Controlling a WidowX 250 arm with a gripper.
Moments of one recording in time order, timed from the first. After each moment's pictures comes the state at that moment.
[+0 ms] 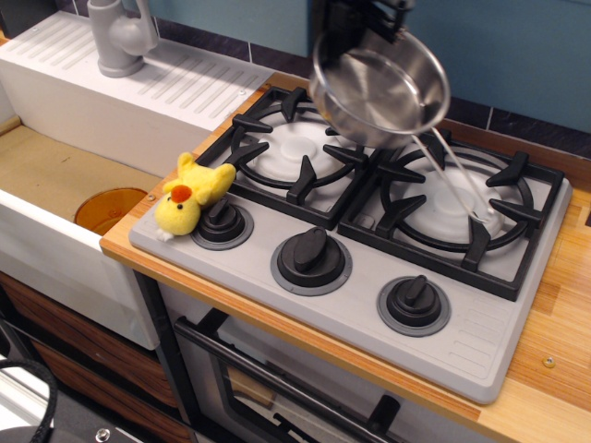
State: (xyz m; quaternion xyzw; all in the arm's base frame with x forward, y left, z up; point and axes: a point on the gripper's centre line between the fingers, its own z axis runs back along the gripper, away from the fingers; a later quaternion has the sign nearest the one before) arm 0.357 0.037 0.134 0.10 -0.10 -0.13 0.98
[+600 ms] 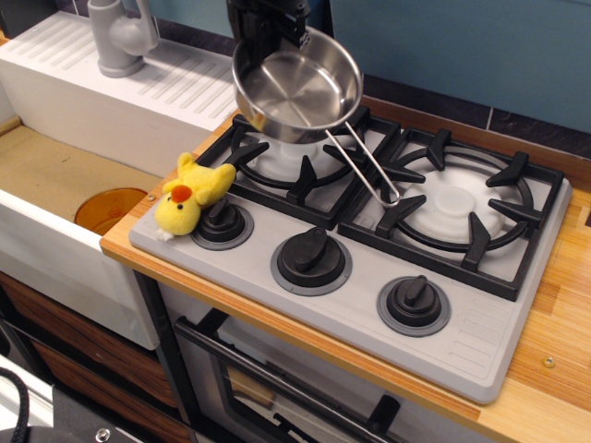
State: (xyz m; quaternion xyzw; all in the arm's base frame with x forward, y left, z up) arm 0.353 0.084 0.113 0.09 -0.11 -0.12 0.98
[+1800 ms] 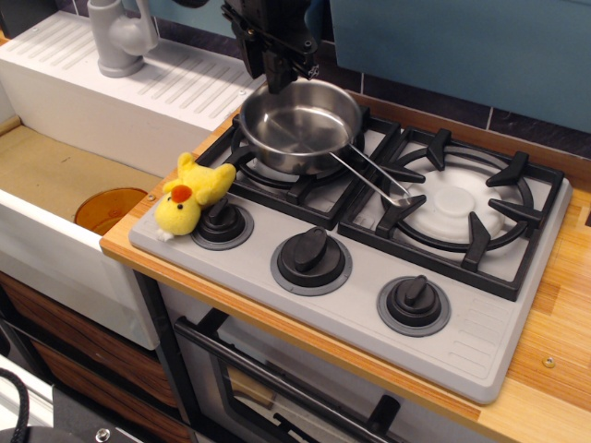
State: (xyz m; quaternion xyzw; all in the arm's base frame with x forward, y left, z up) arm 0.367 0.090 0.087 0.09 -0.14 -0.13 0.98
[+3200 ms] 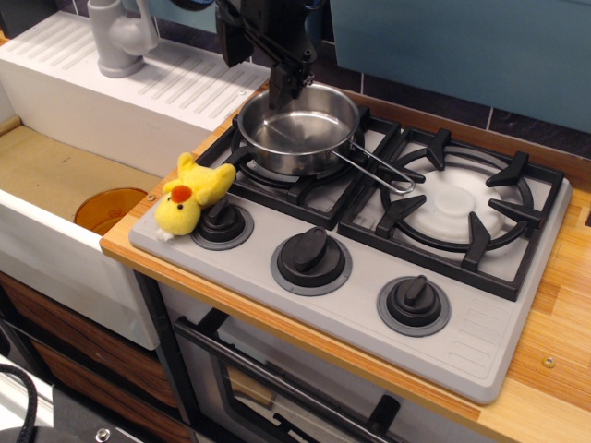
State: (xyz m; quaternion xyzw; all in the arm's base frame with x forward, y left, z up) arm 0.351 0.077 0.095 0.14 -0.11 -0.15 0.97
